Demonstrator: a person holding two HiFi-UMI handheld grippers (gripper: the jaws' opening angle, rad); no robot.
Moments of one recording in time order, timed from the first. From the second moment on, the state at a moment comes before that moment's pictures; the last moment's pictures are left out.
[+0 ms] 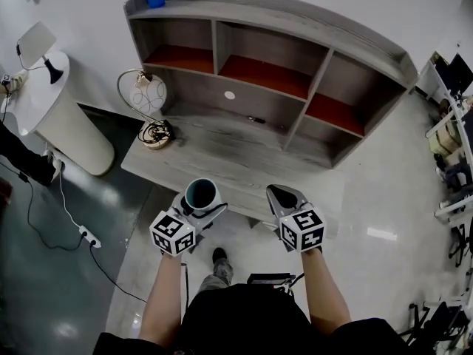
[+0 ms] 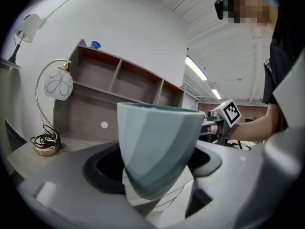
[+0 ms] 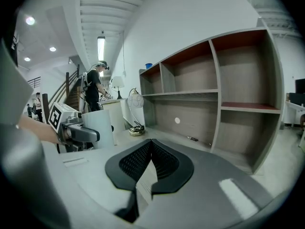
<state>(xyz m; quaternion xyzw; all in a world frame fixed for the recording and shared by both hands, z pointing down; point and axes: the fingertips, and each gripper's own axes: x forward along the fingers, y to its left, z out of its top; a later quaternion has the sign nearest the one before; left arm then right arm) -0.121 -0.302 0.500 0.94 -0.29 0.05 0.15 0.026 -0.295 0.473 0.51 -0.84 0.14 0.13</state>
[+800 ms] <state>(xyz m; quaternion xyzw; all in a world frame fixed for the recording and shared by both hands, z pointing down) -0.136 -0.387 0.512 0.95 -0.25 0.05 0.16 -0.011 -0.373 0.478 0.52 -0.83 0.14 0.16</state>
